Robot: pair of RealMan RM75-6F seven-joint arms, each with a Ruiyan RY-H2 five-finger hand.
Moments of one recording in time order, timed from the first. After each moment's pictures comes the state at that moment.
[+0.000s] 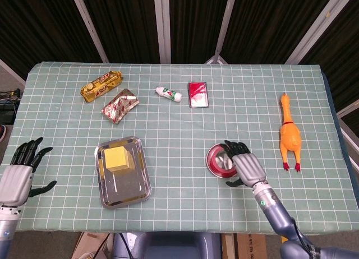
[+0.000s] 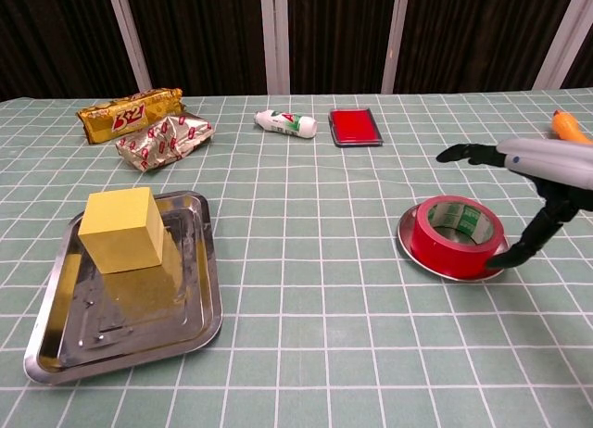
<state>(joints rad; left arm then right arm) -0.12 -1.21 -0.05 -1.59 1.56 1.52 0.02 0.51 -1.36 0.19 -1.81 -1.06 0.97 -0.42</state>
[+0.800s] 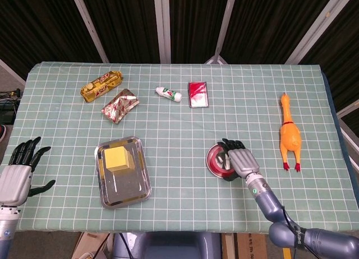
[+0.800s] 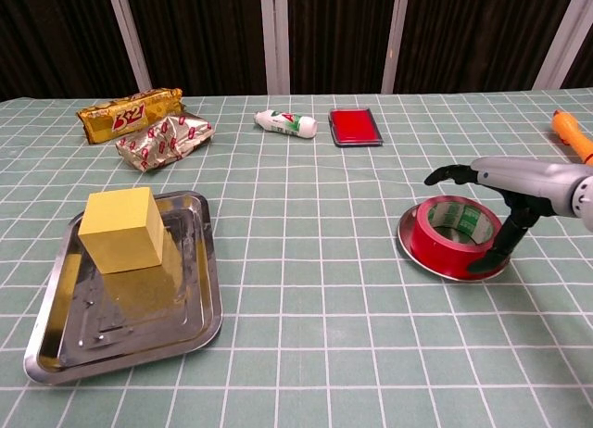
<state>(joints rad) -0.12 -1.22 -0.05 -1.60 1.55 1.53 0.06 0.63 -1.43 0.18 -1.66 -0.89 0.90 -0.41</state>
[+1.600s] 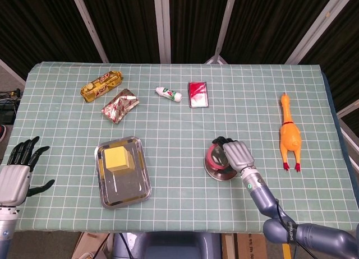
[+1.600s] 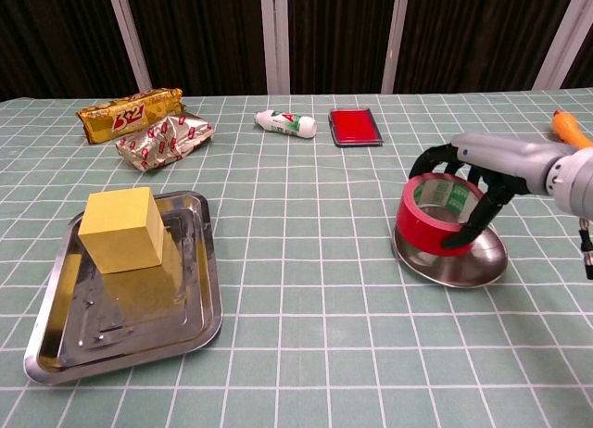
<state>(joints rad) -0.12 -1.21 -0.06 -1.60 1.54 1.53 0.04 0.68 -1.47 0.19 -1.60 -0.98 0.95 -0.36</state>
